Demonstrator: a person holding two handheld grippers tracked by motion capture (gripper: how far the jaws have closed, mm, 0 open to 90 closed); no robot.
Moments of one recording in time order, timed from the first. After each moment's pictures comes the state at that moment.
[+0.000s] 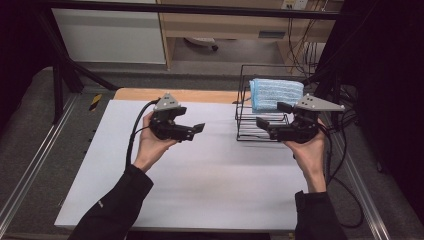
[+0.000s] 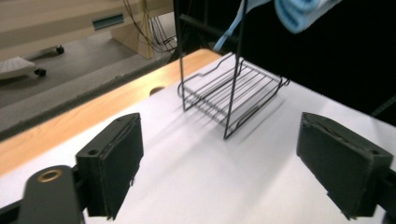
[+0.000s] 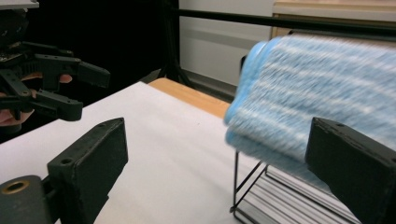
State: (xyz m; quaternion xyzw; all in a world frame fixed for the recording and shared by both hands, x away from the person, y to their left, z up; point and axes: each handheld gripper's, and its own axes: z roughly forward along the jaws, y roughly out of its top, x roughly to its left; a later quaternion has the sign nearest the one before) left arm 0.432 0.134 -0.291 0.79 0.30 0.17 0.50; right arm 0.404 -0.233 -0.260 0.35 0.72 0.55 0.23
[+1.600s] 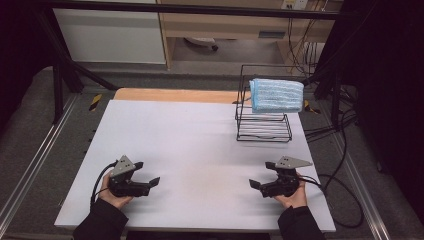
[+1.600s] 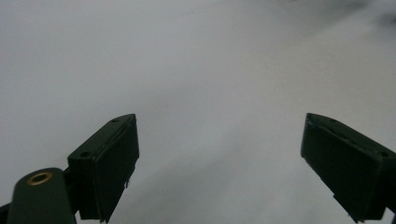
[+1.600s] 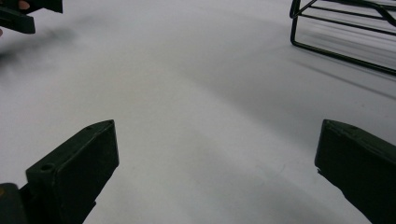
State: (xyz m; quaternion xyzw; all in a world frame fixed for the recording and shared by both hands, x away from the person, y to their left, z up) left arm 0.355 0.250 -0.444 0.79 0.37 0.17 0.45; right arm 0.365 -0.246 -0.443 0.37 0.78 0.49 0.11
